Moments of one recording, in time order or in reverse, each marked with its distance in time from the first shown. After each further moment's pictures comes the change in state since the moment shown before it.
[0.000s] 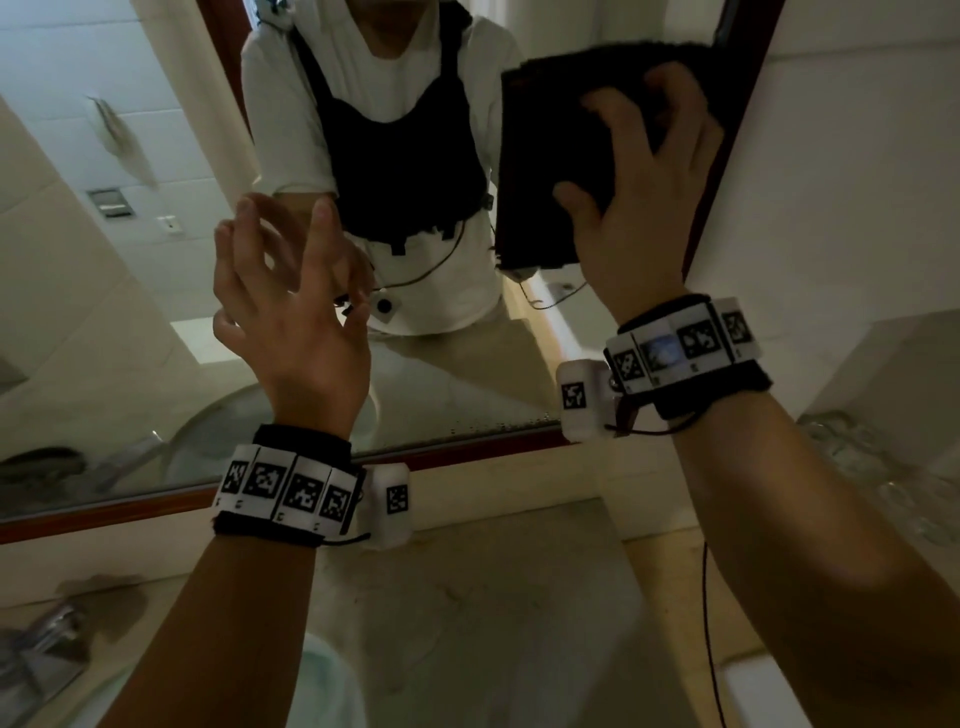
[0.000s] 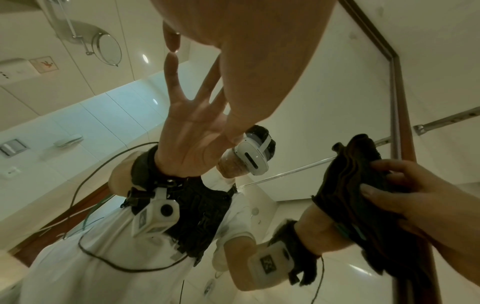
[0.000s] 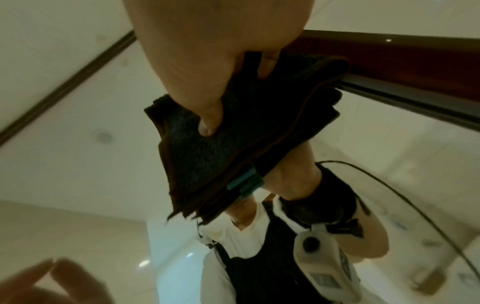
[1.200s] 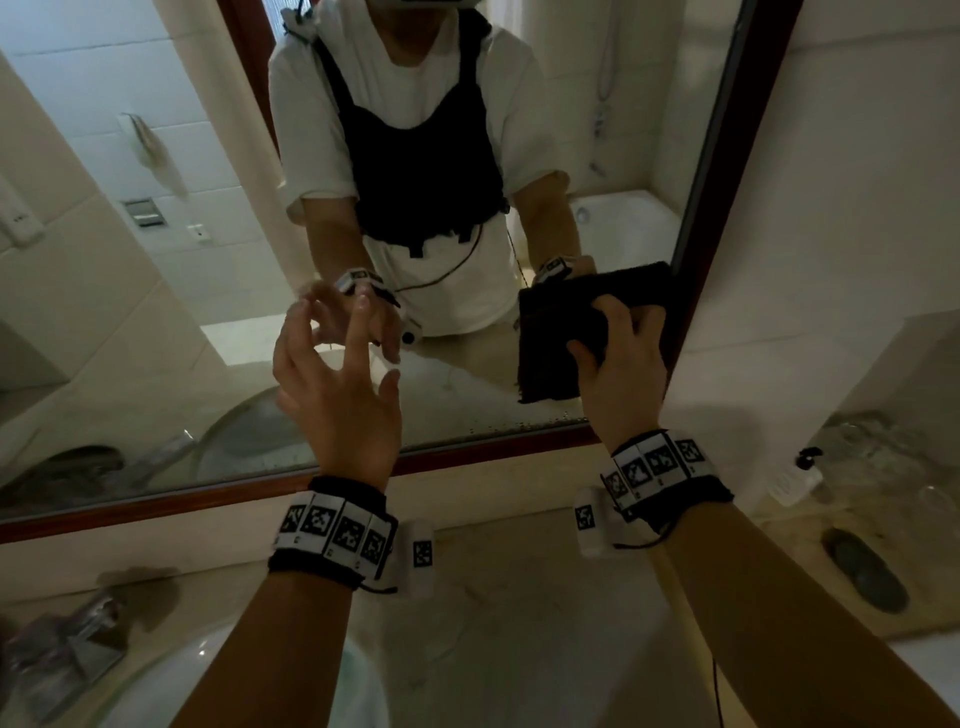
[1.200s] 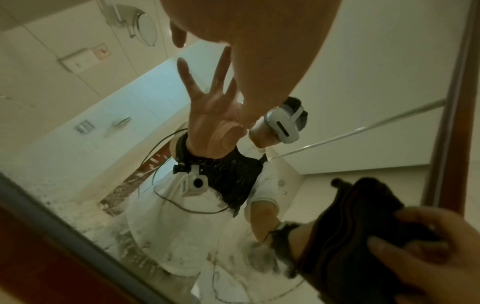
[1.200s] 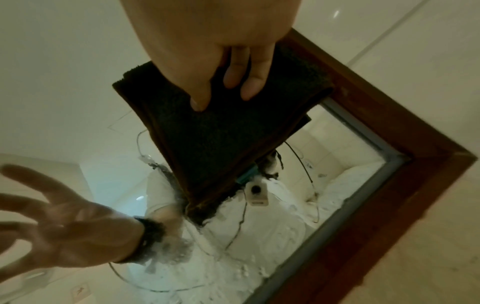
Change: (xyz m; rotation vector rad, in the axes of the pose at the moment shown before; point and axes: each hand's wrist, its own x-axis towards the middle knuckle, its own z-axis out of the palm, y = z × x) left_hand -0.054 -0.026 0.027 0.036 -0.085 -0.012; right_hand -0.139 0.030 0.024 0.126 -0.251 0.200
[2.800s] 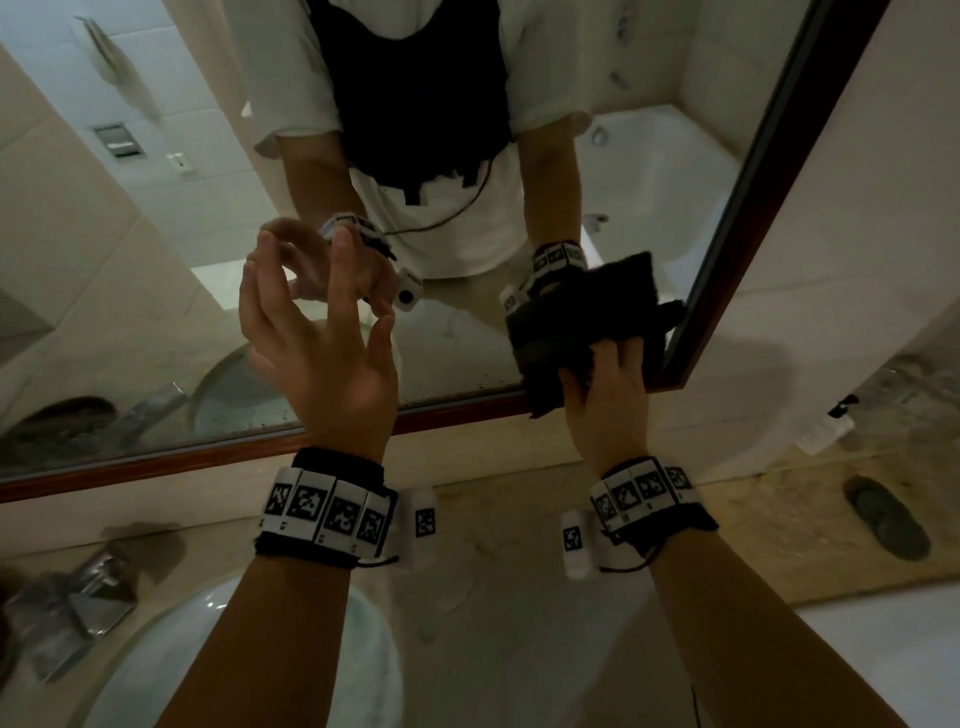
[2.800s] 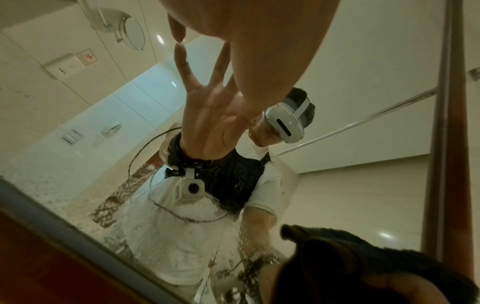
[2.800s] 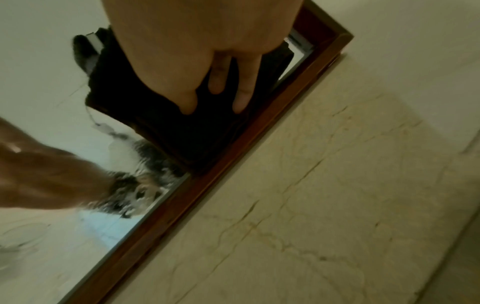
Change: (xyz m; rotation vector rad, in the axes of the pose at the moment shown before) left_hand 0.000 -0.018 0.027 0.017 0.216 0.157; right_hand -0.083 0.033 0.063 0.104 -0.174 0.099
